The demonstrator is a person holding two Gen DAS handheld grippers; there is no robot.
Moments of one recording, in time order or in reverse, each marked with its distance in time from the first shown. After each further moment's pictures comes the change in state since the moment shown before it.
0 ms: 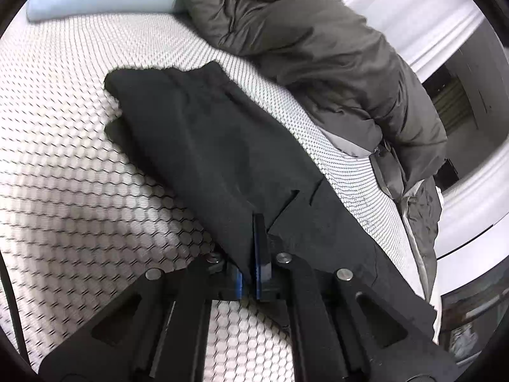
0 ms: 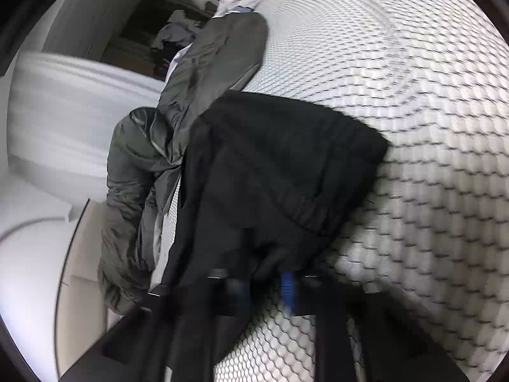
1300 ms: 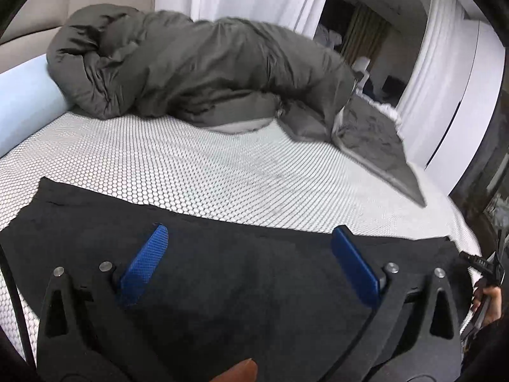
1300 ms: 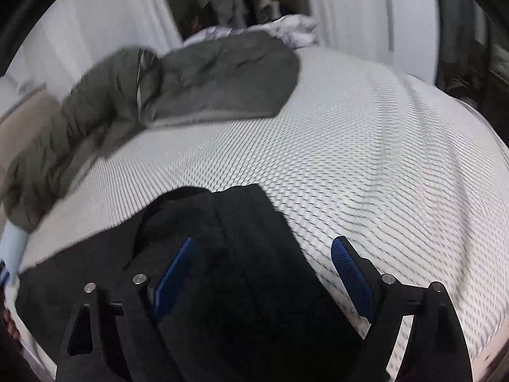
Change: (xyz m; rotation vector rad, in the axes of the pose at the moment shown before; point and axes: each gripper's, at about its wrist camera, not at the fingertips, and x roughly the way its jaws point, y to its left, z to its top) left arm -0.118 -0.122 -0.100 0.537 -0.045 -0.108; right arm -0.051 0.060 0.011 -0.608 -0.053 -0.431
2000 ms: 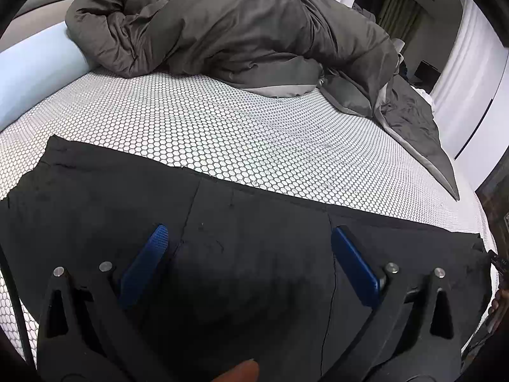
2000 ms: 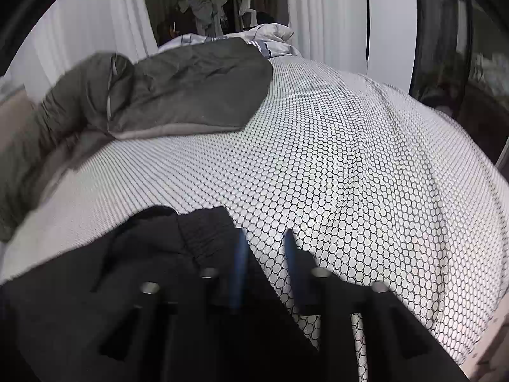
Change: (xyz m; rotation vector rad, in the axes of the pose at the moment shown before) left arm 0.067 0.043 -0.011 -0.077 0.124 0.112; right arm 0.004 -0.034 0.005 0.075 -0.069 -0.099
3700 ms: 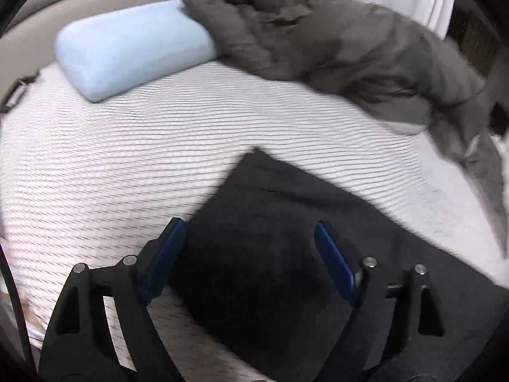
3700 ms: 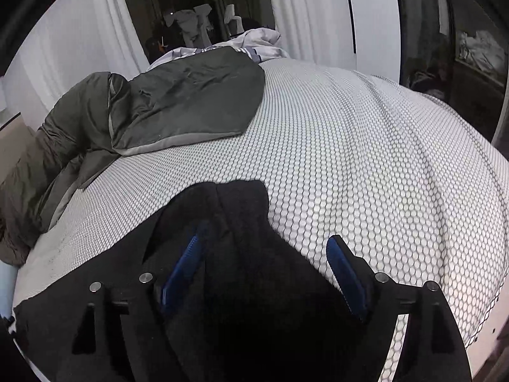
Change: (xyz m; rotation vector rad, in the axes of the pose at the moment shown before) left arm -0.022 0.144 0.012 -0.179 -0.018 0.406; right arm -0.022 0.009 0.003 0.082 -0.010 0.003
